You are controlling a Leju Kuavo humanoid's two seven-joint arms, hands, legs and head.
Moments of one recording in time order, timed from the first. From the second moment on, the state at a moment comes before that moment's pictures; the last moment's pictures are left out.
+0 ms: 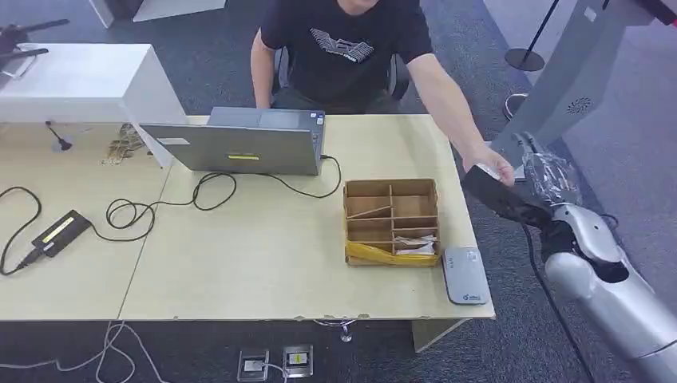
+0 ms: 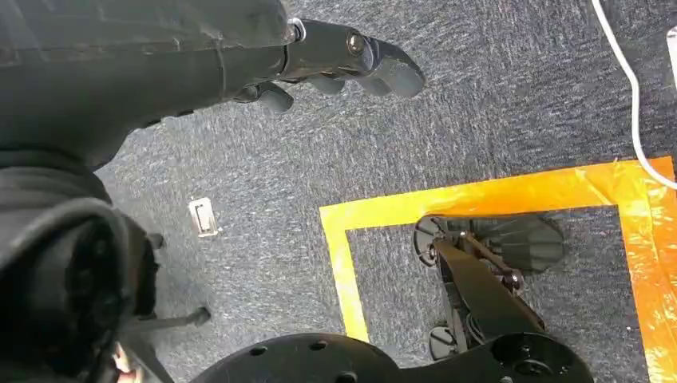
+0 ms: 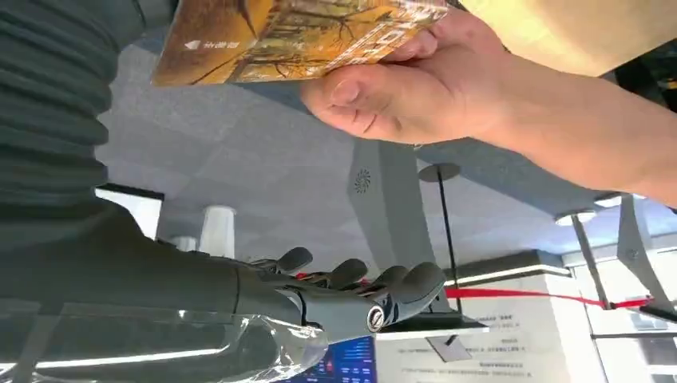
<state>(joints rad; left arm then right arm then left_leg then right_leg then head) -0.17 0.08 -1.12 -0.07 1.04 0.01 -0.03 -0.61 -0.68 0.67 -1.45 0.53 -0.02 0.41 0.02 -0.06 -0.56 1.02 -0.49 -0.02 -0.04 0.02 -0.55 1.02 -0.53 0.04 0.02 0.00</state>
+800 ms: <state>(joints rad) -0.17 0.08 -1.06 -0.07 1.02 0.01 -0.03 -0.65 -0.69 0.68 -1.42 0.57 -0.08 0.40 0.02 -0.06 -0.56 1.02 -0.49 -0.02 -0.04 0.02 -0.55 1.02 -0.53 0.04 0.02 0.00</state>
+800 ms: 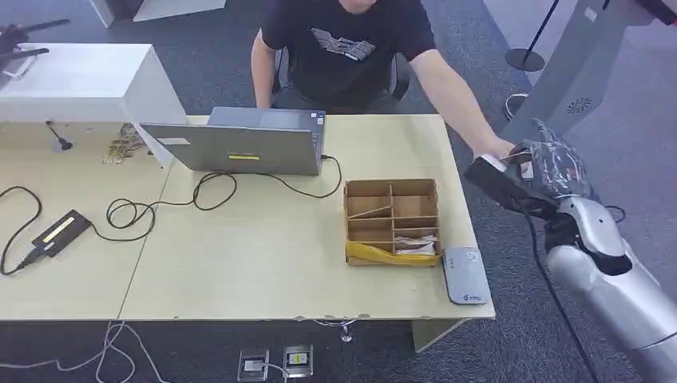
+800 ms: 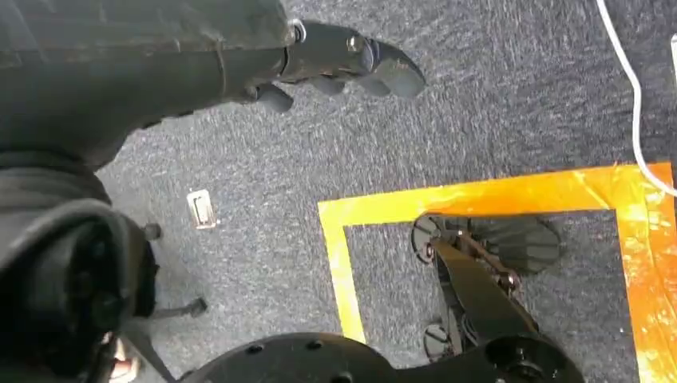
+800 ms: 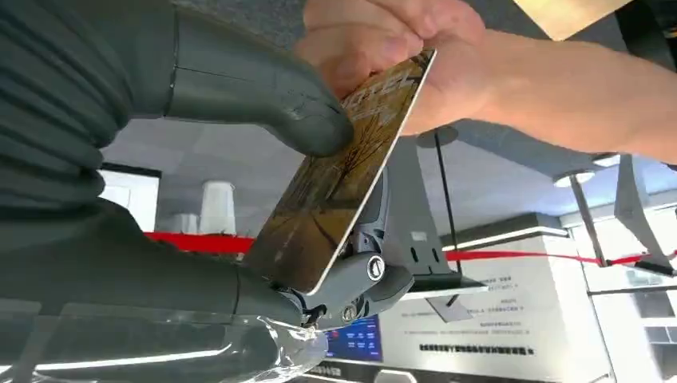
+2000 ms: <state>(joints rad) -0.15 0.08 -1.00 -0.07 0.93 0.01 -0.03 -0.44 -0.78 0.61 -1.58 0.65 -0.13 0.47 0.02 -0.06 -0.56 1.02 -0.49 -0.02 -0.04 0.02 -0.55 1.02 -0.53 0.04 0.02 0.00</state>
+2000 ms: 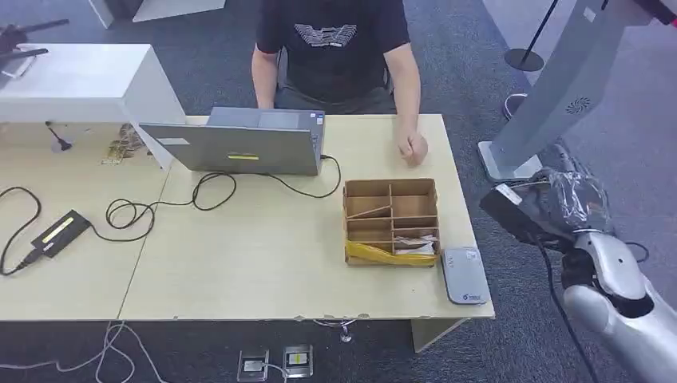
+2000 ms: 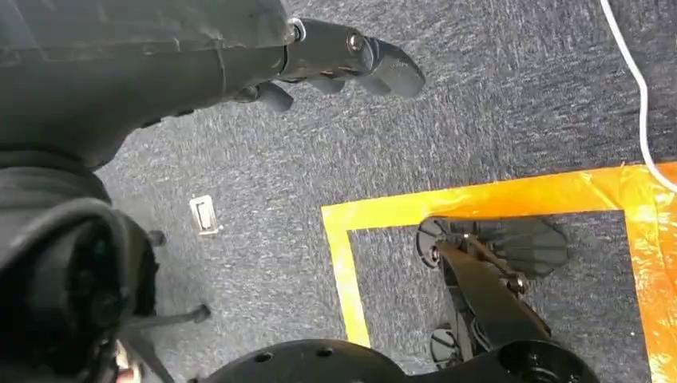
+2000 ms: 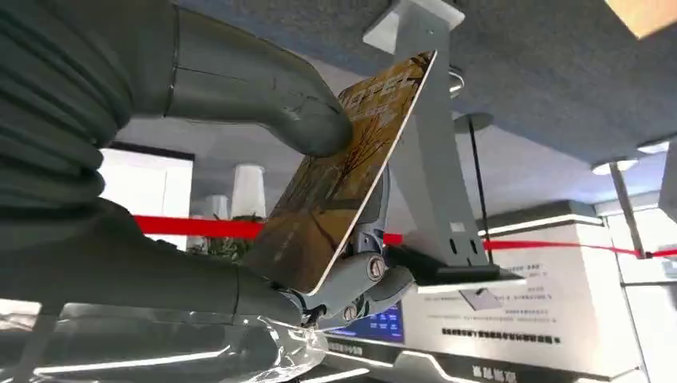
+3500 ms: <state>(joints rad) -0.14 0.09 -0.89 -0.07 0.83 0.01 -0.01 -0.33 -0.70 0.73 -1.44 0.59 -0.17 0.34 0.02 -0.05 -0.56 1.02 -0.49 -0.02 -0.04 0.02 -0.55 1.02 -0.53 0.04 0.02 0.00</state>
